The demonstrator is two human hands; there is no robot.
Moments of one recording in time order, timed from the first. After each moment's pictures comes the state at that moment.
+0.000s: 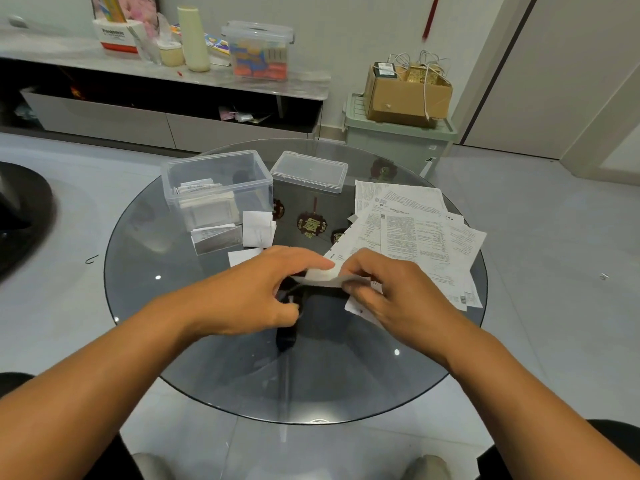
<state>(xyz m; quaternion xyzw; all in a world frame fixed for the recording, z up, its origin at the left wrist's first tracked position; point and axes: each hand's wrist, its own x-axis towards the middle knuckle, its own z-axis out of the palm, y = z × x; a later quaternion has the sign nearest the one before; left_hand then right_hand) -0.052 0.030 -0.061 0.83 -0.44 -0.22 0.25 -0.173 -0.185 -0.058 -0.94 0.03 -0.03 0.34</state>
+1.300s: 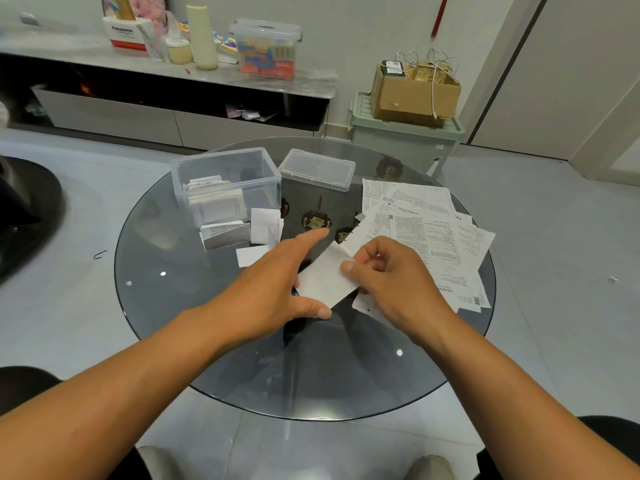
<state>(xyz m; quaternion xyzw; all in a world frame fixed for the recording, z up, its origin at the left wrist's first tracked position) -0.067 0.017 -0.074 0.86 -0.37 -0.13 0.33 -0.152 -0.166 -0.061 -0.84 0.20 -0.09 0.49</state>
